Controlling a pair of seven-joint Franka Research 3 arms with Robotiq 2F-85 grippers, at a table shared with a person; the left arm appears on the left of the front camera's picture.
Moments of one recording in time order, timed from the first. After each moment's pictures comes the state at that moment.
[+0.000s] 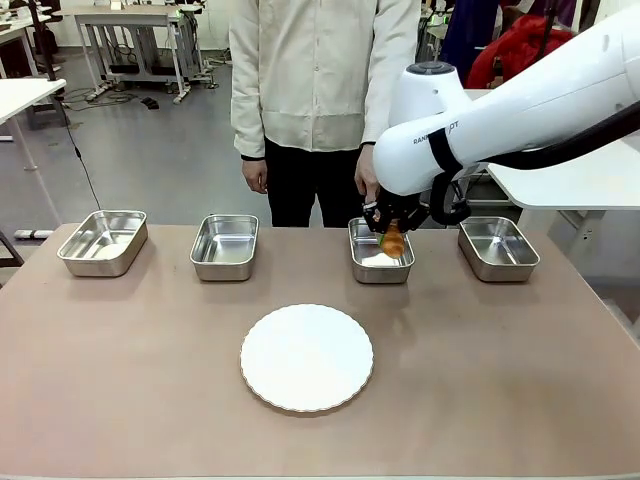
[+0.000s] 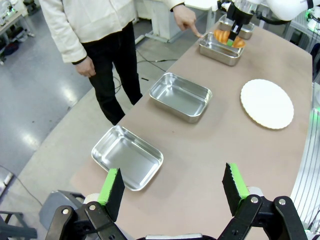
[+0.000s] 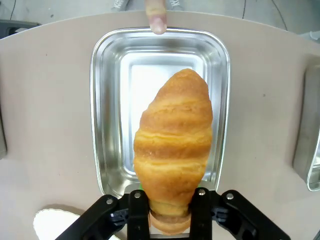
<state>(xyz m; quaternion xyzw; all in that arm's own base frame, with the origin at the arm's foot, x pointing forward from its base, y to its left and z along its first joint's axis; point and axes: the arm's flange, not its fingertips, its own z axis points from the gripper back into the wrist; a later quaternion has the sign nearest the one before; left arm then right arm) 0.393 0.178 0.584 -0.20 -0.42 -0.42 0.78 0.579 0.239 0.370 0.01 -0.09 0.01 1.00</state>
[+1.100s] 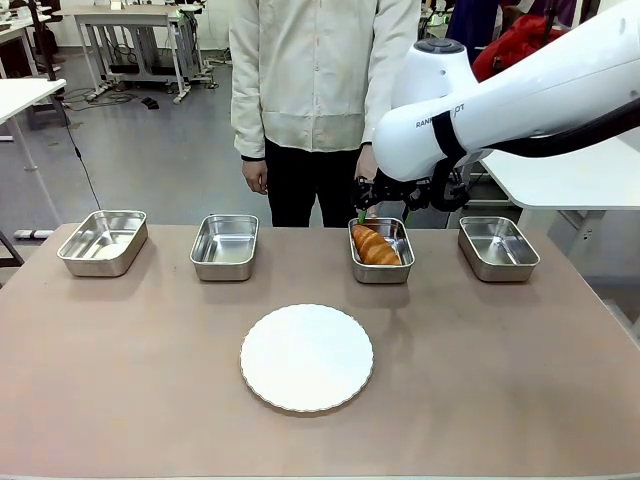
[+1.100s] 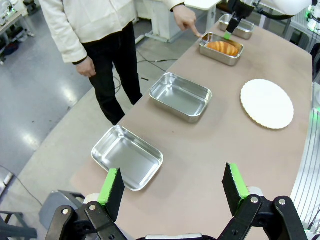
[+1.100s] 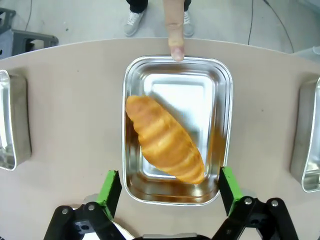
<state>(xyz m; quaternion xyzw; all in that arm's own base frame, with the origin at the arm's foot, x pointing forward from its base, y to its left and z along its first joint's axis) 0.393 0.178 0.584 -0.20 -0.42 -0.42 0.78 0.578 0.246 0.406 0.03 -0.13 0.02 0.99</state>
